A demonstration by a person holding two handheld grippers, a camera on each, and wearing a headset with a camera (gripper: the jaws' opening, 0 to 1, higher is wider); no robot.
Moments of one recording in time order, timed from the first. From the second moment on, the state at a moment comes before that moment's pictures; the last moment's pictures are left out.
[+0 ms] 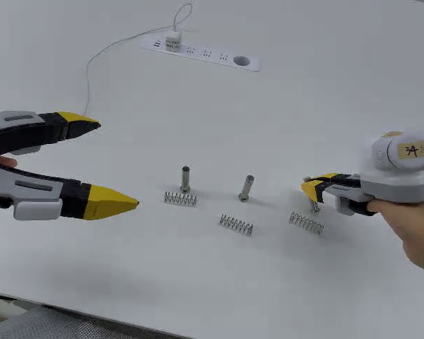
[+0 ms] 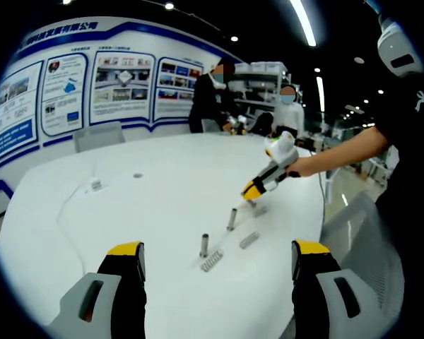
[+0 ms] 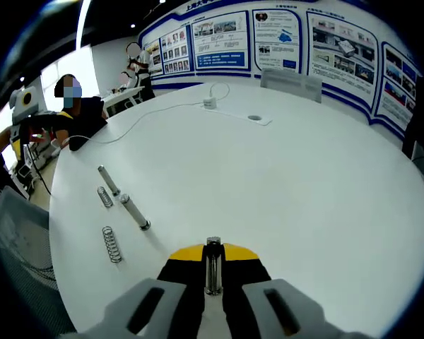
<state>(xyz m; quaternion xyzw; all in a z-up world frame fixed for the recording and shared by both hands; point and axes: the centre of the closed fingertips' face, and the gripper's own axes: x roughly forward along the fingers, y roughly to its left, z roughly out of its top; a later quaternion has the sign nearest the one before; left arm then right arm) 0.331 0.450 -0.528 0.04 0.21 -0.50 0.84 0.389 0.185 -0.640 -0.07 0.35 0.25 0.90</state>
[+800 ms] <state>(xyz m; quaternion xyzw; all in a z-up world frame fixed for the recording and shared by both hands) 0.324 0.442 -0.522 0.04 0.21 -0.50 0.84 0.375 0.184 -0.630 -0.05 0.27 0.25 0.93</state>
